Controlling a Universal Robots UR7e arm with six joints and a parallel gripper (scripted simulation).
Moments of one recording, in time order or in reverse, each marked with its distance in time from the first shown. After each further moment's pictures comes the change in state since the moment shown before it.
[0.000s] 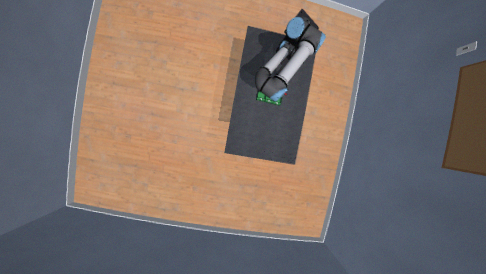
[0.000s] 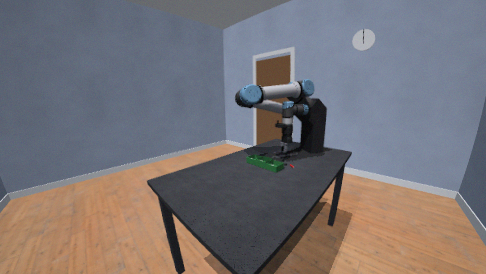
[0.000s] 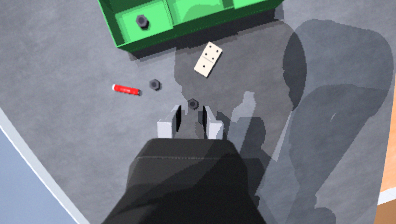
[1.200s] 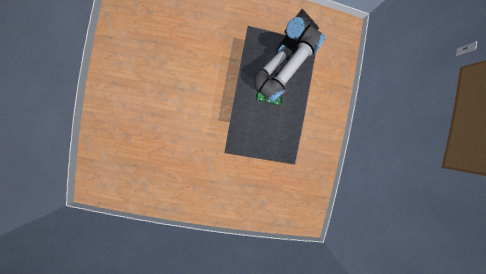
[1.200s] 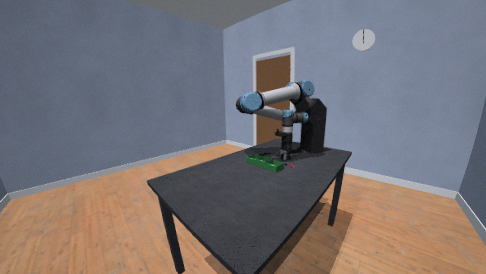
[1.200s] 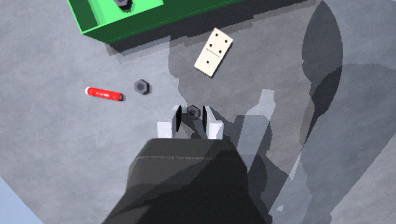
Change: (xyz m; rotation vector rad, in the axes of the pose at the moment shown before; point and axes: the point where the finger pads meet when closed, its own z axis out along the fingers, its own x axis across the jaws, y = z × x) arm -0.001 0.000 0.057 0.001 0.001 0.001
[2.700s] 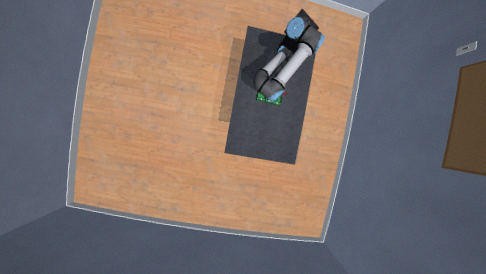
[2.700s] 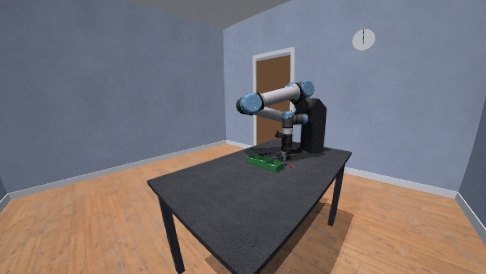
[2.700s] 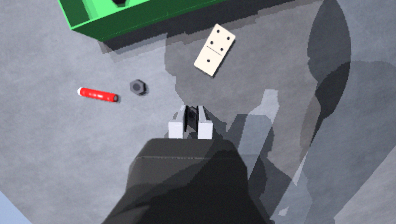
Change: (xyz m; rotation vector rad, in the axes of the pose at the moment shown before) arm 0.000 0.000 0.011 0.000 0.000 0.000
